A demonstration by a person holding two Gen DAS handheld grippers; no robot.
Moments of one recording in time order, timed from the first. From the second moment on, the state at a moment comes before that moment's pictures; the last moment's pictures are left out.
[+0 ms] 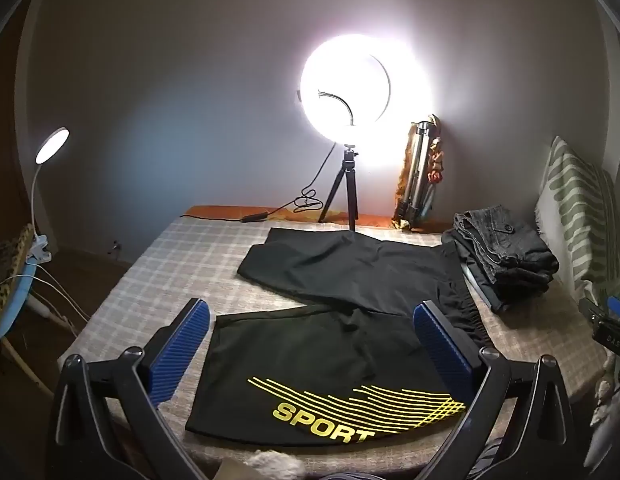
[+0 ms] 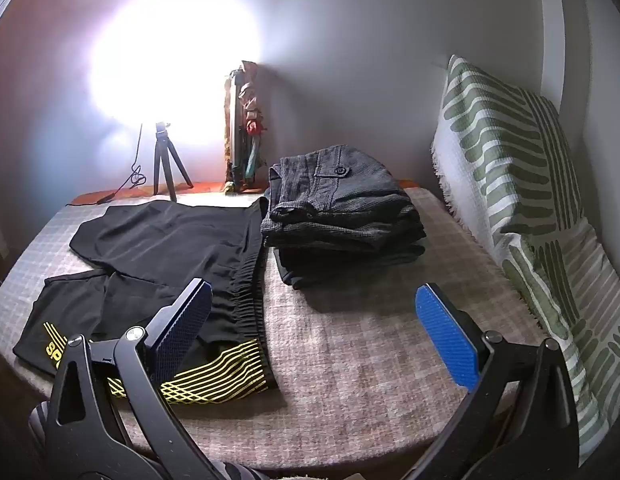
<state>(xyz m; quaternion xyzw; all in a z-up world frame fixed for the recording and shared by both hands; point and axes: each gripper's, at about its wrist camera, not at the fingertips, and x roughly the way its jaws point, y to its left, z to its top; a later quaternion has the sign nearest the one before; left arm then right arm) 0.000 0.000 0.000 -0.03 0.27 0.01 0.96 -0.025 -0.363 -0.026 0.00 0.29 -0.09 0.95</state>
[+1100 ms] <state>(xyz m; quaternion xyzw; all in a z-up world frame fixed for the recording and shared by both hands) -0.003 -0.002 -0.002 -0.04 0.27 0.01 0.96 -0.023 -0.357 -0.025 0.00 0.29 -0.08 0.95</state>
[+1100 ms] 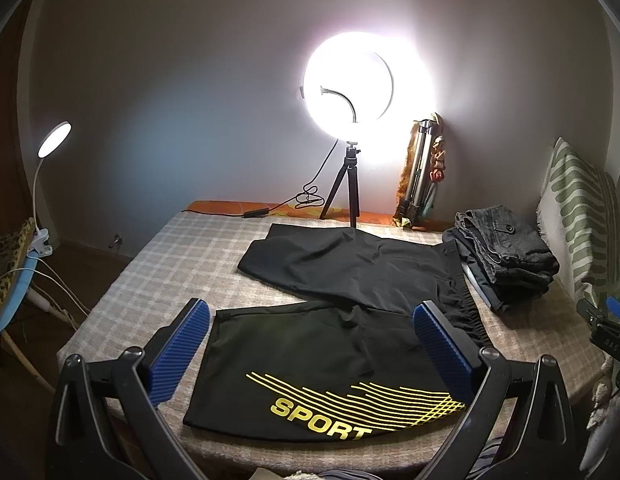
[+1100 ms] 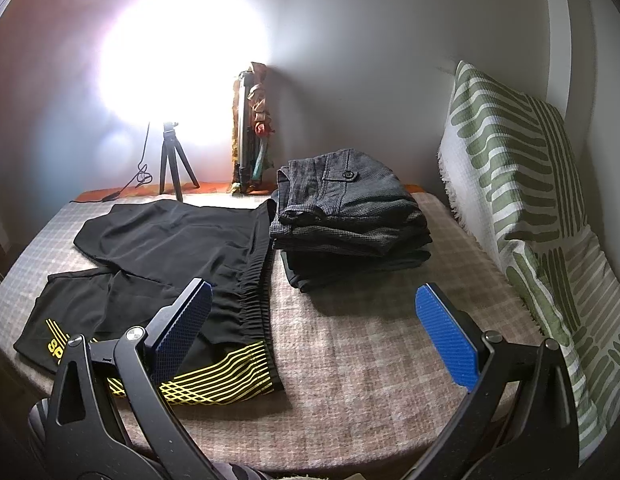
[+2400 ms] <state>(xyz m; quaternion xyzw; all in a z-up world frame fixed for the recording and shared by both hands) 0.000 0.000 -0.004 -0.05 0.28 0.01 0.96 -0.025 -0.351 -0.032 0.00 0.29 -0.07 0.95</state>
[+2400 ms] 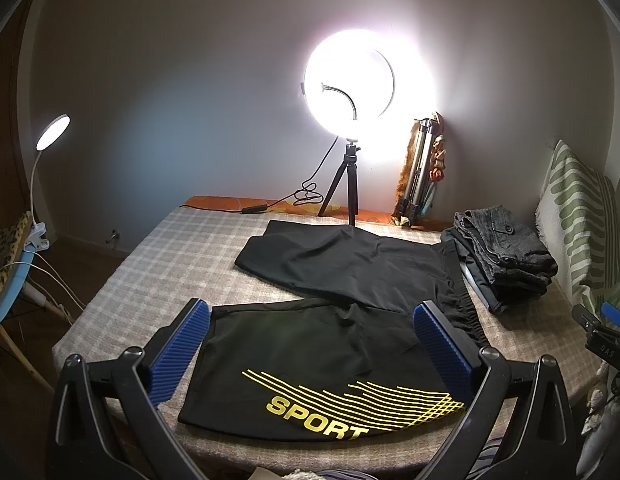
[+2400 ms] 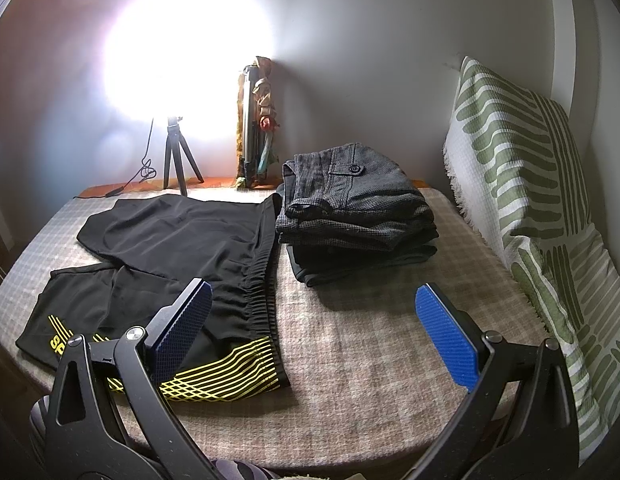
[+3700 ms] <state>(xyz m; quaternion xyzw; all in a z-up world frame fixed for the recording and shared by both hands) 0.045 0.036 -0.056 -0.07 0.34 0.01 0.94 0.013 -0.337 -0.018 -0.03 0.26 -0.01 0.96</state>
